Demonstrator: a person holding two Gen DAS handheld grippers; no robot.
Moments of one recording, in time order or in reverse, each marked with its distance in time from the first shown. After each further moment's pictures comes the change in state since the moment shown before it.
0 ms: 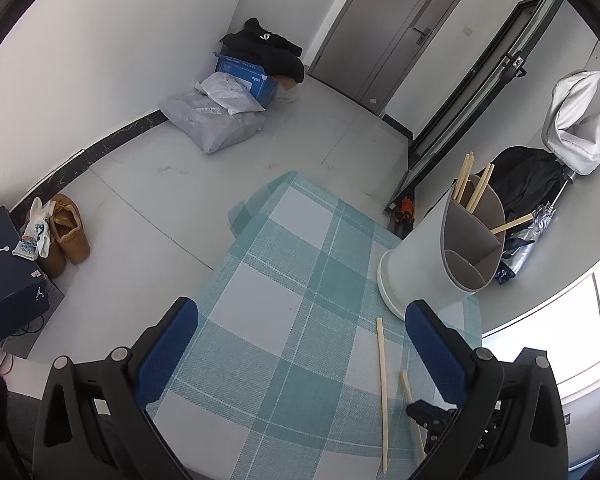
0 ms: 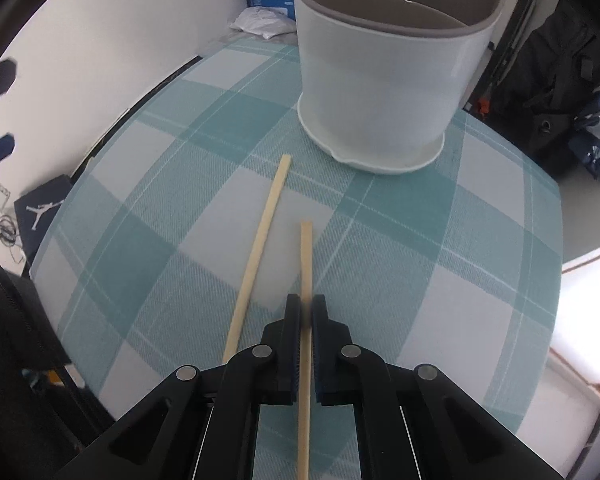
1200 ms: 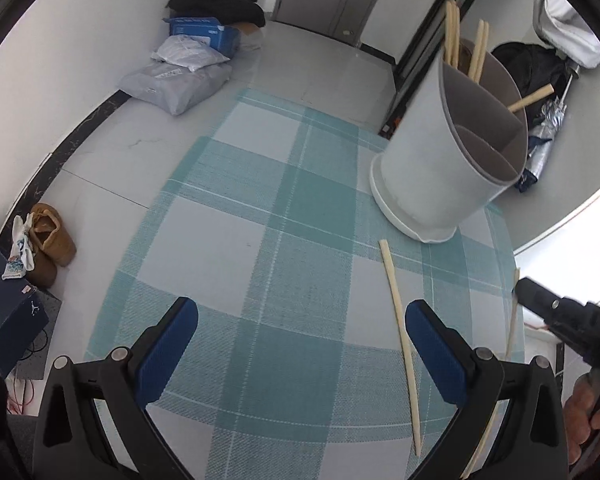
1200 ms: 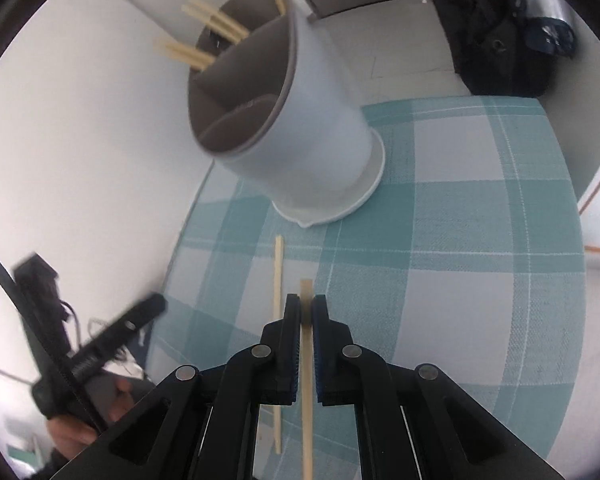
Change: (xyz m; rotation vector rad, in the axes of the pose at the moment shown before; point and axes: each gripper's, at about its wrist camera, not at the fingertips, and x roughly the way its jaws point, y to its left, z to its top) left arm 0.069 -0.038 -0.038 0.224 0.230 0.042; right arm -0.030 -0.093 0.003 0.517 -0.262 0.449
